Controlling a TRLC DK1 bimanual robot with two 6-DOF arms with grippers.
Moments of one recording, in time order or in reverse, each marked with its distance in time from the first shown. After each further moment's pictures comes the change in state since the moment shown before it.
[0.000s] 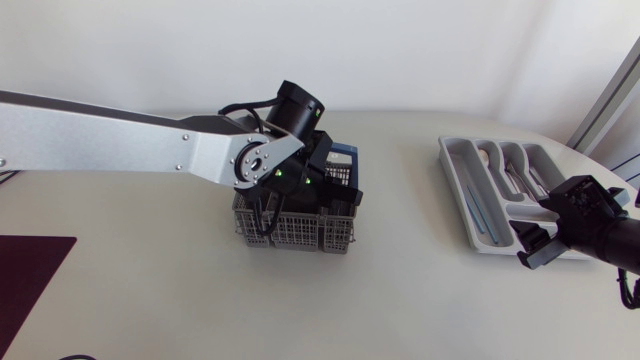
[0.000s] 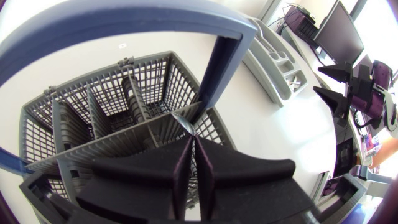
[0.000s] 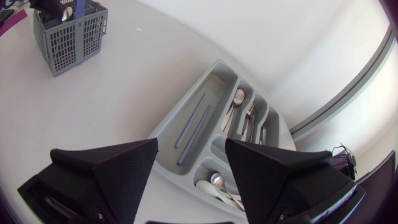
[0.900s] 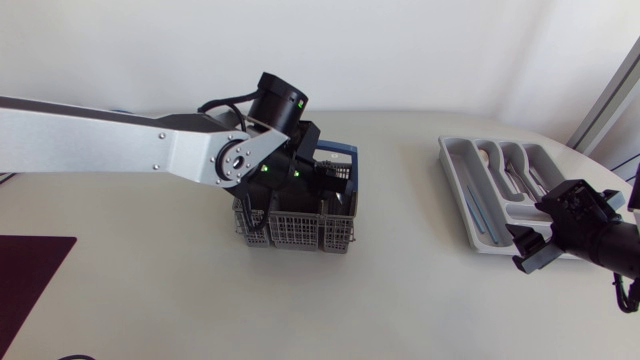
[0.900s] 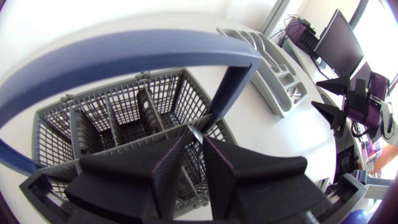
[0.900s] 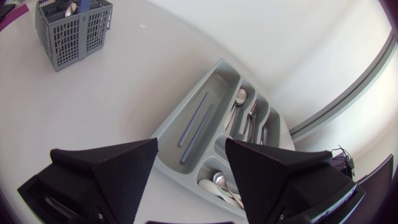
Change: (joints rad) left arm 0.030 -0.054 -0.043 0.066 -0.004 -0.001; right arm 0.039 -0.019 -0.024 0.005 0.042 0.000
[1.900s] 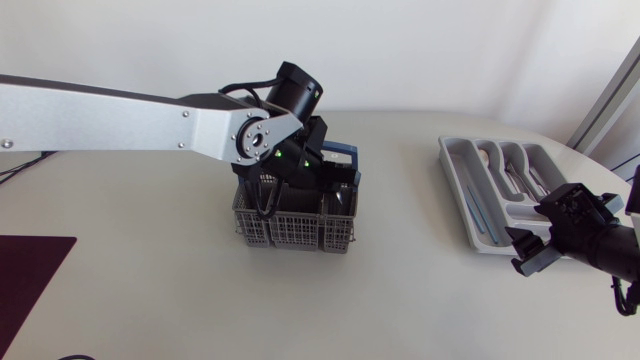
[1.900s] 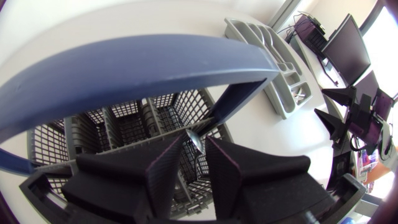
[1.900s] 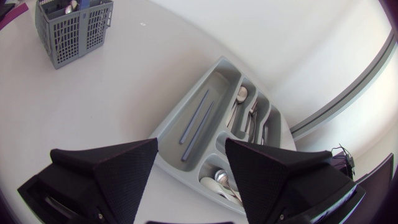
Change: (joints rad) left arm -0.003 0.083 0.150 -0.174 0.000 -0.056; right arm 0.000 0.000 -0.015 0.012 0.006 0.000
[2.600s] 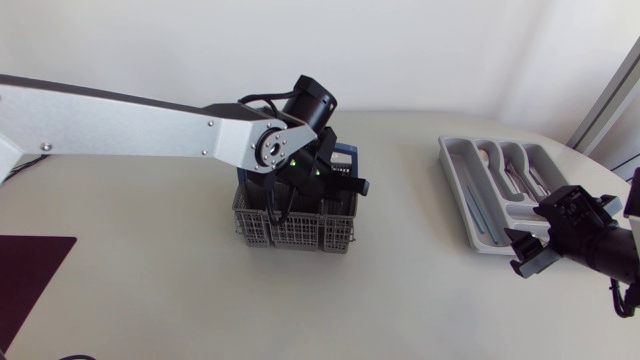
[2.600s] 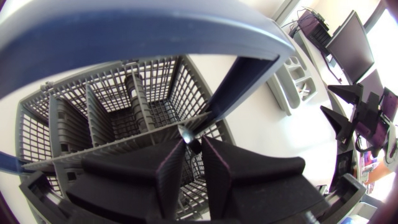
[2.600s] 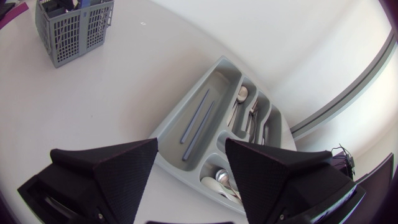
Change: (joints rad) left arm -0.029 0.057 0.027 -0.005 -0.029 -0.021; right arm 0.000 0.001 -0.013 0.017 0.000 -0.001
